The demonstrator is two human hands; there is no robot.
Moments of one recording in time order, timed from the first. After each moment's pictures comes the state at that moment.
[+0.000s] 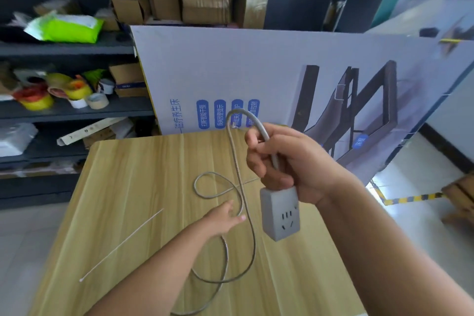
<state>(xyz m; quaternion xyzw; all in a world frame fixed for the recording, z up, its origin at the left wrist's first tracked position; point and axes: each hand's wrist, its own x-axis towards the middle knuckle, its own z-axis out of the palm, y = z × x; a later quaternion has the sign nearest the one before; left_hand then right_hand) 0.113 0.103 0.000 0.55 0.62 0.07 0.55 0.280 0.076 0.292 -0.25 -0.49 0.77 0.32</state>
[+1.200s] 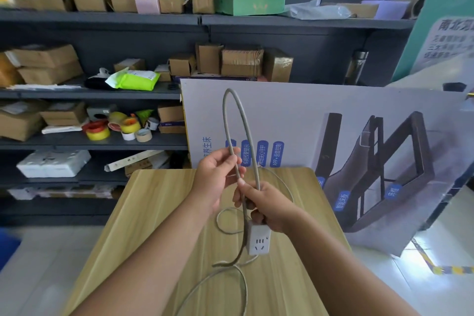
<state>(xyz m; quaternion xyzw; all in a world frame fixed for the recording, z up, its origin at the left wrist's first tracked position) 0.090 0.095 0.242 0.36 0.47 0.62 0.51 0.230 0.099 0.225 -0.41 -0.58 0.65 0.27</state>
